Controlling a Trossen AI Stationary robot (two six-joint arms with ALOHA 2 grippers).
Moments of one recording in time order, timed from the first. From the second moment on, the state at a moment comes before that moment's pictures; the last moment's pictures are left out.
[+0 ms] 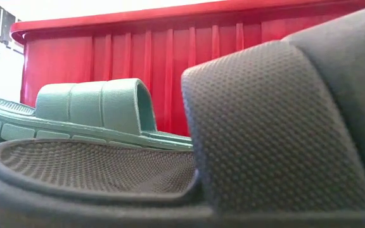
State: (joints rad) left arm 0.82 0.63 1.27 -0.59 0.85 0.17; right arm 0.12 1.13 1.30 -0.58 -0.06 0.49
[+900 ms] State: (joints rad) left arm 0.59 1.32 1.78 -0.67 0.63 0.42; right arm 0.22 1.46 1.52 -0.43 0.15 0.75
